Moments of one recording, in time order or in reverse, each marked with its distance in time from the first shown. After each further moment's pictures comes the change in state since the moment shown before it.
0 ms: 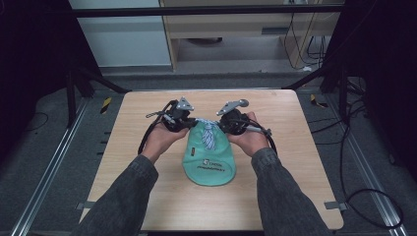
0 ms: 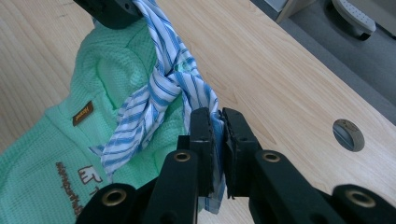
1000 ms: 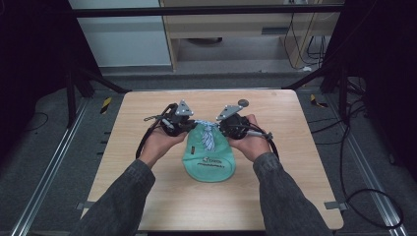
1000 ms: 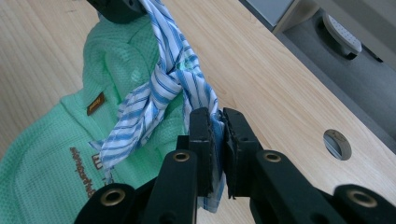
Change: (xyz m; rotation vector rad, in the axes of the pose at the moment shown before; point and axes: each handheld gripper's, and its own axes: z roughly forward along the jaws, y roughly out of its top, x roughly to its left) left arm -0.014 -0.007 -0.011 -0.019 0.038 0.083; right arm 0.012 -0.005 -0.010 -0.031 -0.025 -0.078
